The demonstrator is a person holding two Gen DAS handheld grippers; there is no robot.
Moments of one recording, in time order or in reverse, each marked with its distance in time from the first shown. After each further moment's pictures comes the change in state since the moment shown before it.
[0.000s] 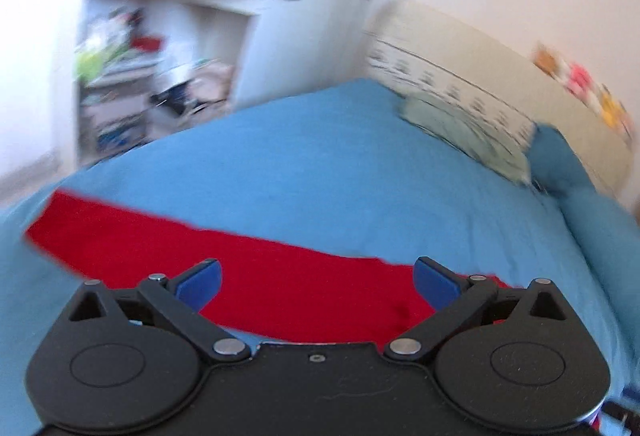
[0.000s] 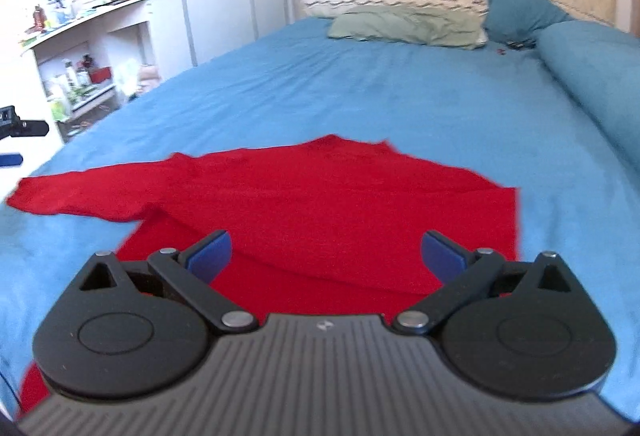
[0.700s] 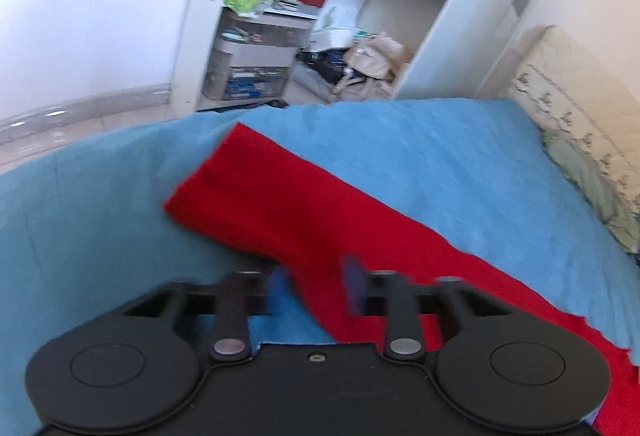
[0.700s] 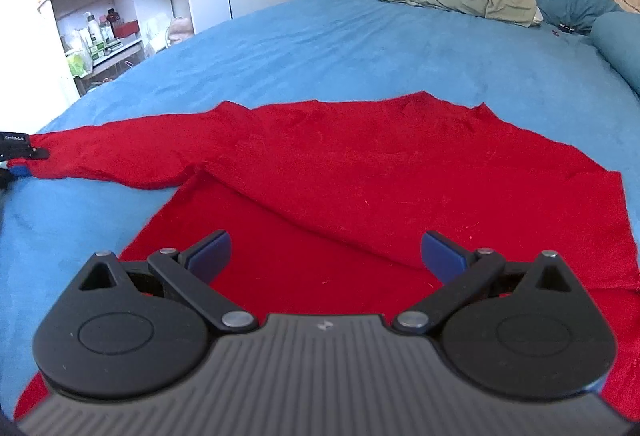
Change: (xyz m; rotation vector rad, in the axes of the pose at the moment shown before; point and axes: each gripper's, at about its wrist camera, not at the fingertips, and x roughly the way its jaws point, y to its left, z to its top) left arm 0.089 0.175 0.004 -0.222 0.028 0.280; right arm 0.095 0.067 -0.019 -0.059 0.085 0.033
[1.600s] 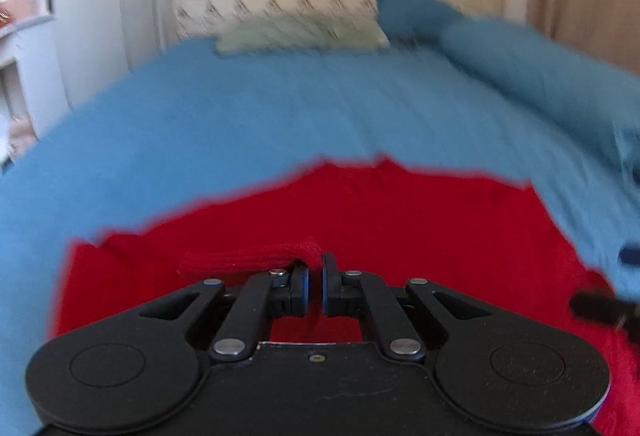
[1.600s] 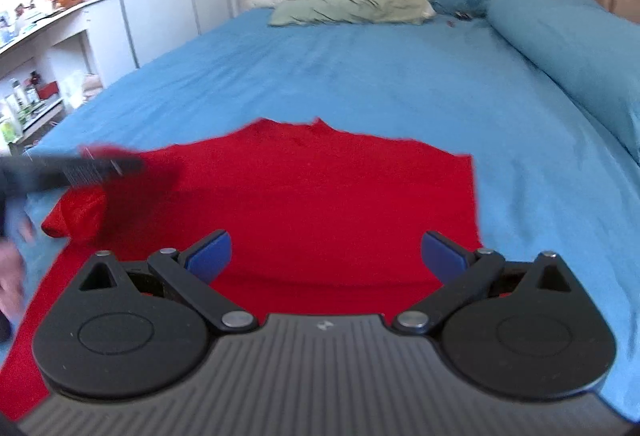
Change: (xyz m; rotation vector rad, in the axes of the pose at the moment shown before) left arm -0.104 -0.367 -0.230 0.840 0.082 -0.473; right arm -0.069 -0.146 -0.013 0.190 -0.052 -0.186
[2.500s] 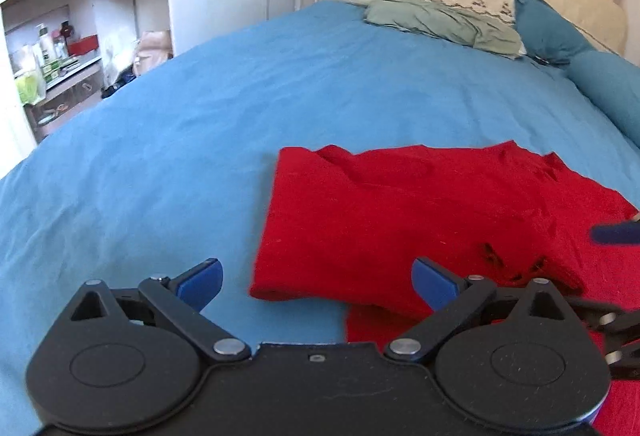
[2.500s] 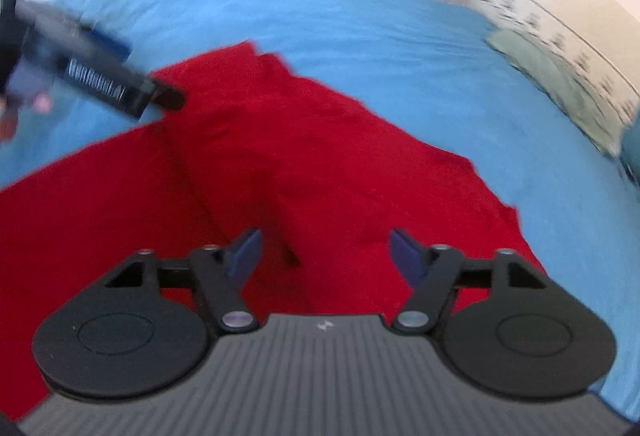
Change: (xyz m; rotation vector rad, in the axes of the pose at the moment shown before) left arm -0.038 0.141 -0.041 -0.269 0.049 0.280; right arm 0.081 0.171 0.005 -0.831 0.098 0.285
